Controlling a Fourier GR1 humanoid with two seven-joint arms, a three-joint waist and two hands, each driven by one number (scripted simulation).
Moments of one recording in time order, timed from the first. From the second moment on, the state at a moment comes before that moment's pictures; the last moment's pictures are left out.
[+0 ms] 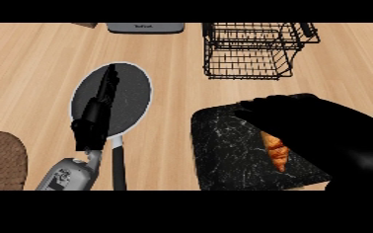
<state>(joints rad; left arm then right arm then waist) -0.20 0.29 -0.35 -1.51 0.12 0.45 0.01 -0.69 -0.81 0.53 -2.07 -0.22 0.74 0.88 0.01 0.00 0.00</state>
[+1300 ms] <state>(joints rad) -0.18 0.24 -0.29 -1.52 0.06 0.39 0.02 -0.62 -0.80 0.61 -2.06 0.14 0.93 0.77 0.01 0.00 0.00</state>
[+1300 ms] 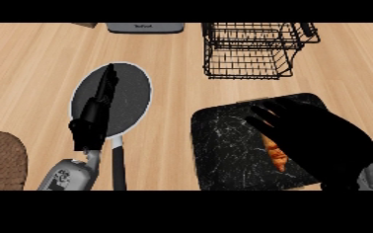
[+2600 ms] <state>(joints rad) -0.16 0.16 -0.22 -1.54 -0.04 0.32 0.04 -0.41 -0.69 0.49 -1.84 0.69 0.90 0.33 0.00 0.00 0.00</state>
